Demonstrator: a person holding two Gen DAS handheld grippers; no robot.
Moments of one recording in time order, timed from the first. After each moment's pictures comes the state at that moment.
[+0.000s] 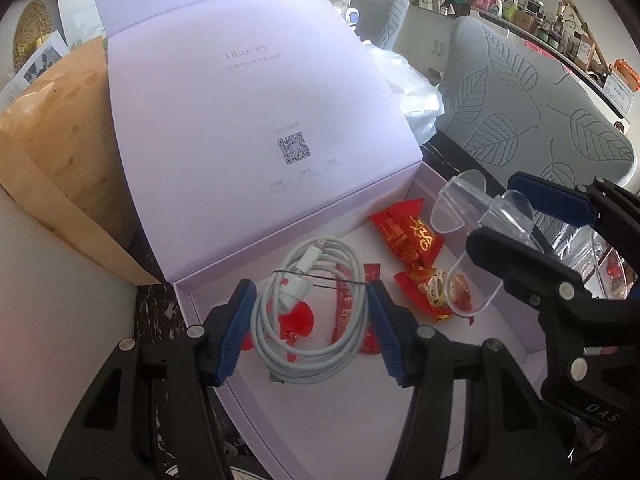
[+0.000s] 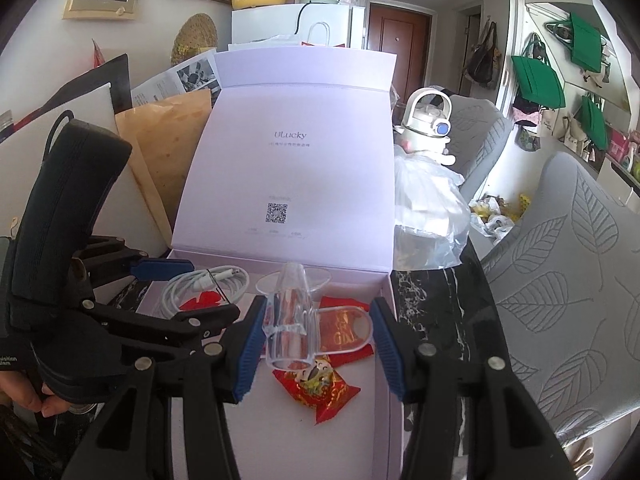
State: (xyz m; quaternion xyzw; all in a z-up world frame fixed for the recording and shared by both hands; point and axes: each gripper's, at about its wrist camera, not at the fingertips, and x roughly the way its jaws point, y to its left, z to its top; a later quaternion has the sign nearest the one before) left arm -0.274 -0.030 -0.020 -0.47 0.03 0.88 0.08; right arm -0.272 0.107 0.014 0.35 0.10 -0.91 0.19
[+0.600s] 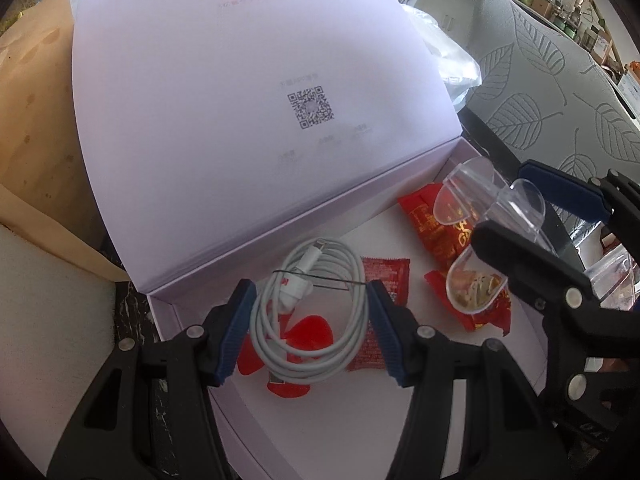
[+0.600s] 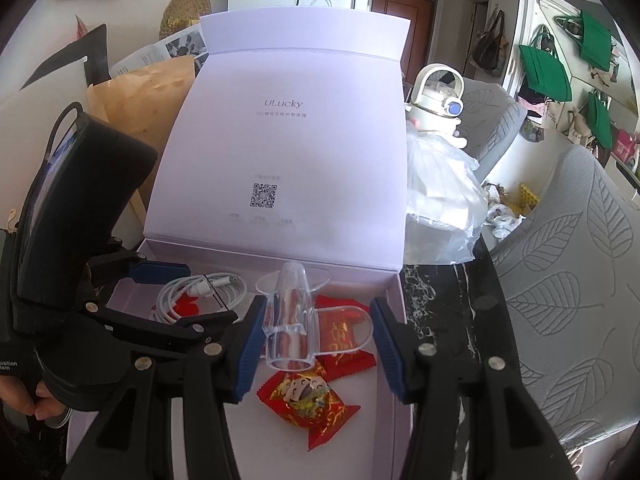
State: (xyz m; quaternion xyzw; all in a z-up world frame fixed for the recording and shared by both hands) left arm -0.306 -0.029 -0.055 -0.52 0.02 0.85 0.08; right arm -0.303 0.094 -0.011 0.39 0.12 -0.90 0.19
